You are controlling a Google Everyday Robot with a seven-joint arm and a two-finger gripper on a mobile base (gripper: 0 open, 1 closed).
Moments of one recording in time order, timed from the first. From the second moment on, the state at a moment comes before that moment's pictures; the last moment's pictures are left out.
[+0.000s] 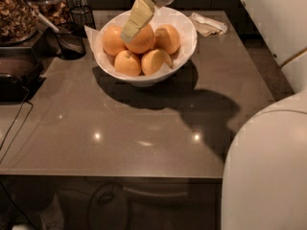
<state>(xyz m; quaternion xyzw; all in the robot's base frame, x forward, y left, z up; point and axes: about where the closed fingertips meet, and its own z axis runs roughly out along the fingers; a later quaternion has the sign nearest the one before) 0.667 0.017 0.994 -0.52 0.80 0.11 0.26</state>
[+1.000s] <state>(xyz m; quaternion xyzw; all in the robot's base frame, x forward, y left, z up) 0.688 0.028 0.972 -0.53 0.81 0.10 0.24</state>
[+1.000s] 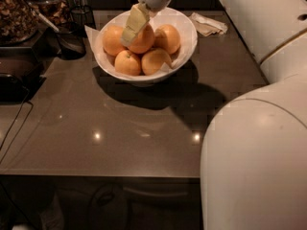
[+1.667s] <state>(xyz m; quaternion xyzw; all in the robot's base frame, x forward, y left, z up) 0.694 0.031 0.946 -0.53 0.81 0.10 0.22</state>
